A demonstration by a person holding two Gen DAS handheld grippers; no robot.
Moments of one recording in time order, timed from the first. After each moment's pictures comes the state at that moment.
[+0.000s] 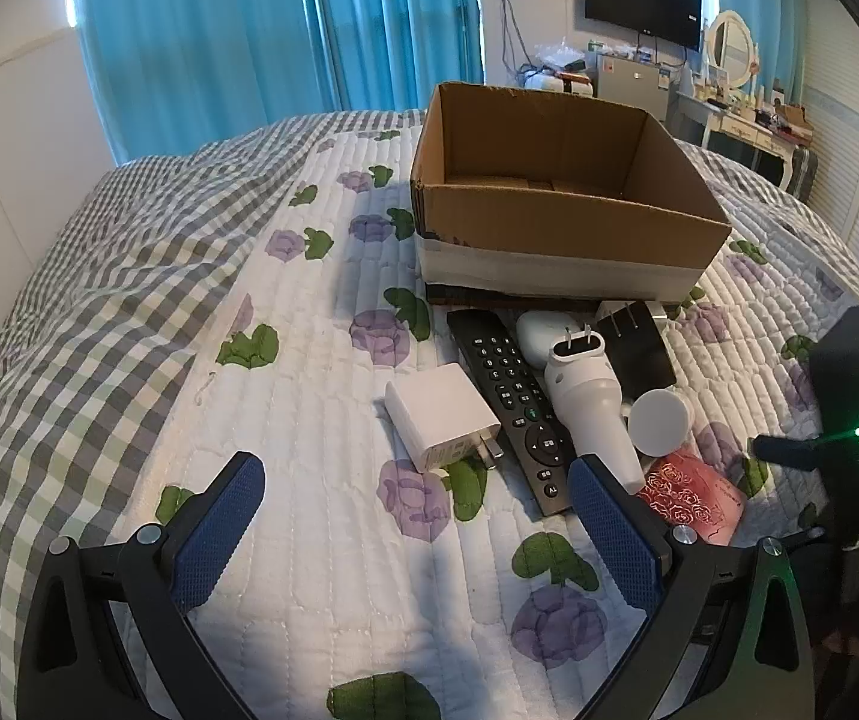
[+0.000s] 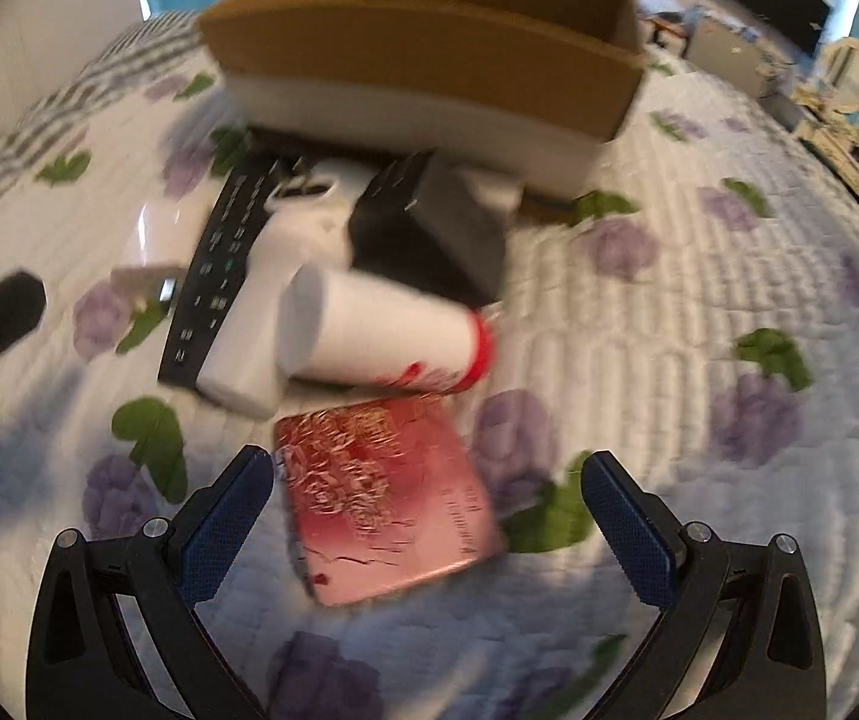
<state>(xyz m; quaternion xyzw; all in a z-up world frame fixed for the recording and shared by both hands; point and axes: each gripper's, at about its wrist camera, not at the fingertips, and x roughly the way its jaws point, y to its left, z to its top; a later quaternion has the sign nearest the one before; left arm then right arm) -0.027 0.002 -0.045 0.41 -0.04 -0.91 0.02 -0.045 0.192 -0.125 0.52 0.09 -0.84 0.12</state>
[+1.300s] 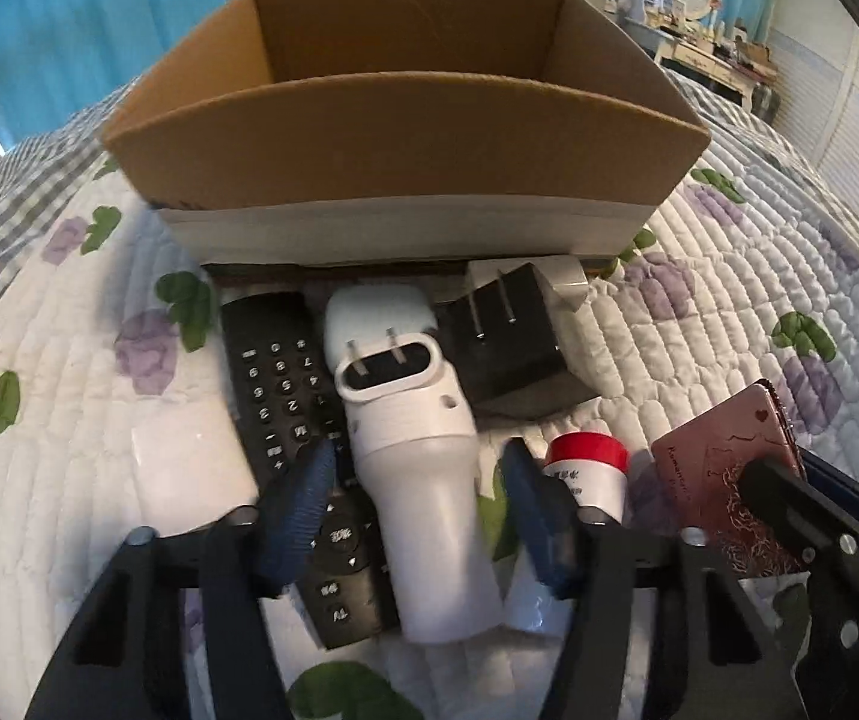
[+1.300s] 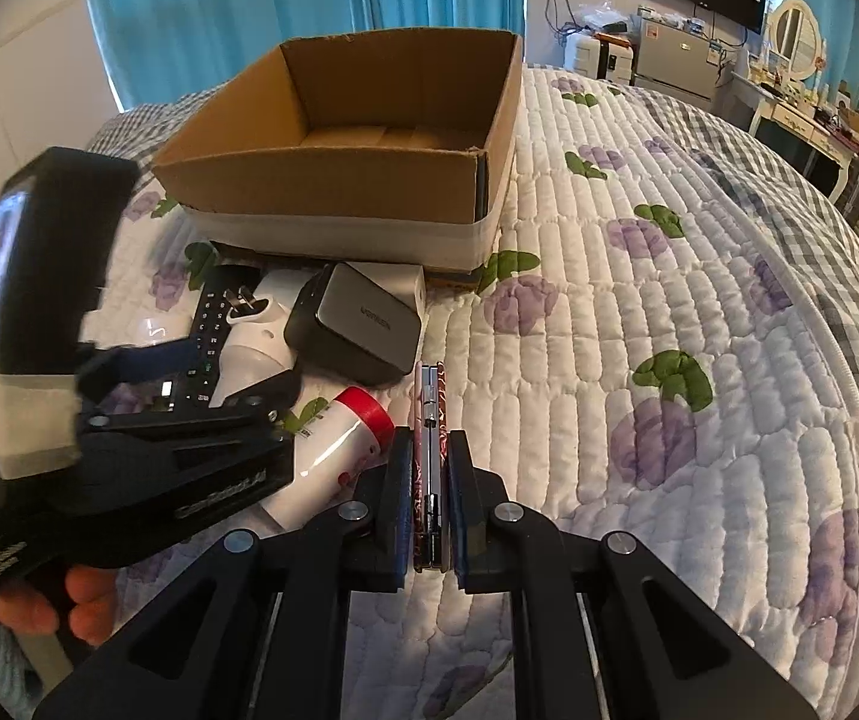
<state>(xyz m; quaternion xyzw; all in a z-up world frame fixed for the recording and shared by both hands) -0.108 0.086 -0.100 0.49 -0.05 -0.87 -0.06 -0.045 0.251 -0.071 0.46 0.02 -0.88 0.09</state>
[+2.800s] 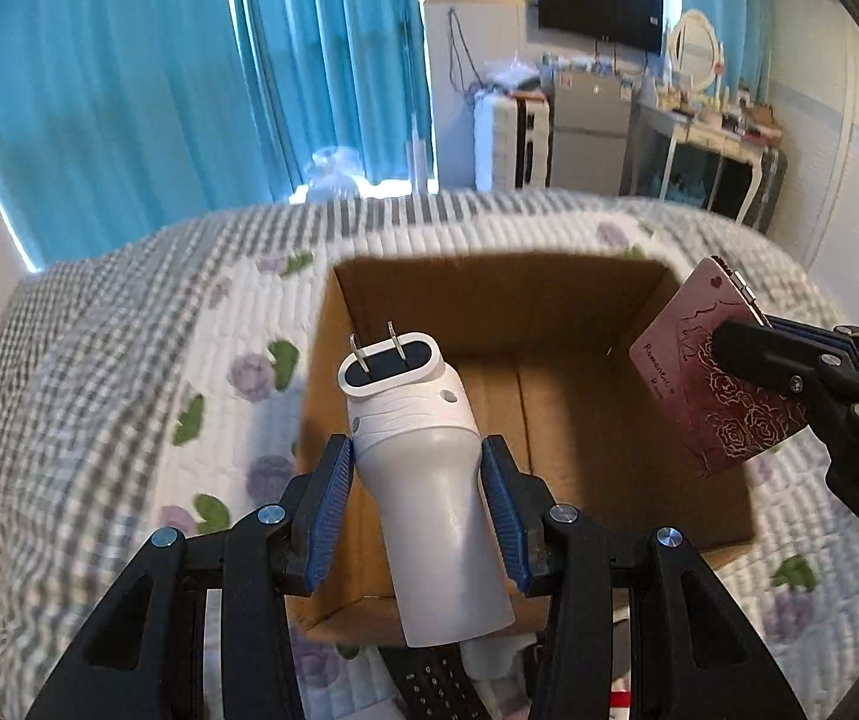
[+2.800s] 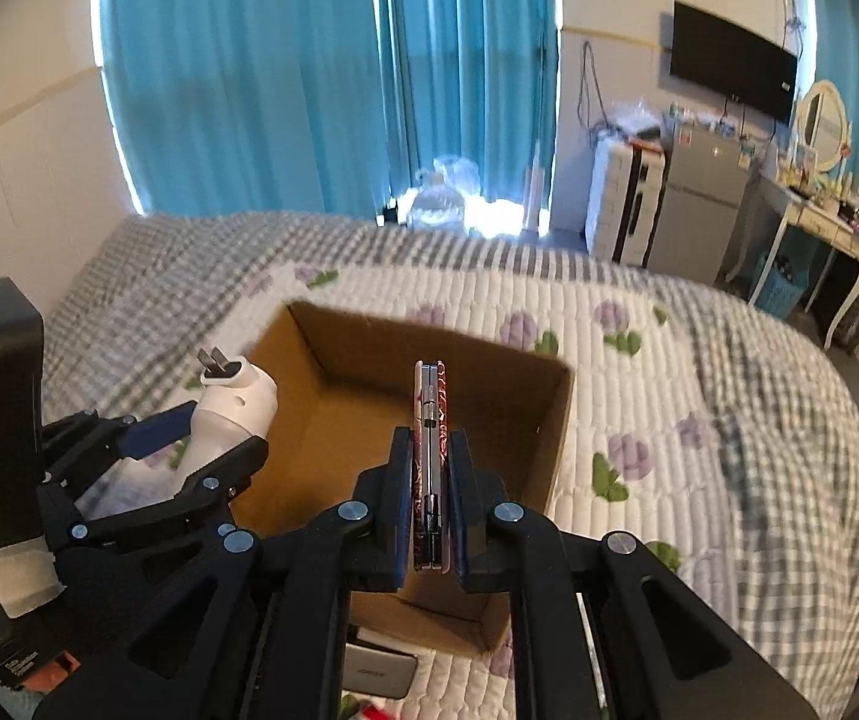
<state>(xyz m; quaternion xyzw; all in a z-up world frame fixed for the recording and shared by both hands) -0.223 0.061 0.006 0.40 -0.06 -0.91 -0.04 -0.210 0.218 0.053 0.38 0.03 -0.92 0.13</state>
